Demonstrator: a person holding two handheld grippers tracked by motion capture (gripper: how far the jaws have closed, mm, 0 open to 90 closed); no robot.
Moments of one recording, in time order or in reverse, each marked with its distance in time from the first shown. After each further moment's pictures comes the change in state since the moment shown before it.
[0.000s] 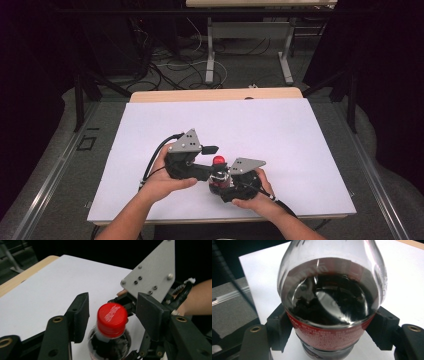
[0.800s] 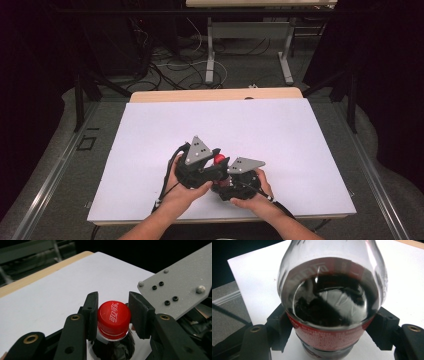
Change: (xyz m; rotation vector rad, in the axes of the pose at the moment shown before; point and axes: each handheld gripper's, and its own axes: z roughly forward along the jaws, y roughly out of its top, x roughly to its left) left arm -0.044 0.002 0.024 -0.024 0.365 -0.147; right arm 0.001 -0.001 0.003 -0.001 -0.062 0.041
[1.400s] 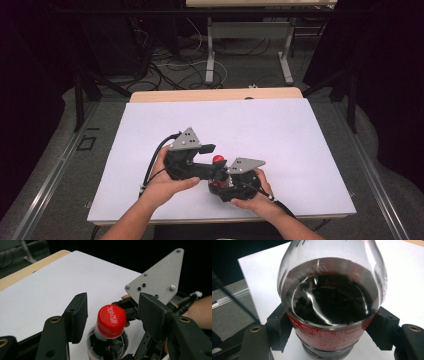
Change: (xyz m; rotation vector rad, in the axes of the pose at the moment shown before) left arm 0.043 0.014 -0.017 0.050 -0.311 0.069; right arm 0.000 0.001 -0.002 0.009 0.059 -0.007
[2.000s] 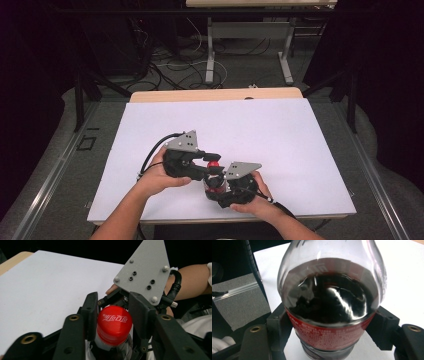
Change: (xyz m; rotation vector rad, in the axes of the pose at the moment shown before) left arm 0.016 -0.012 0.011 -0.003 -0.191 0.113; right arm 0.008 0.000 0.002 0.012 0.070 -0.065
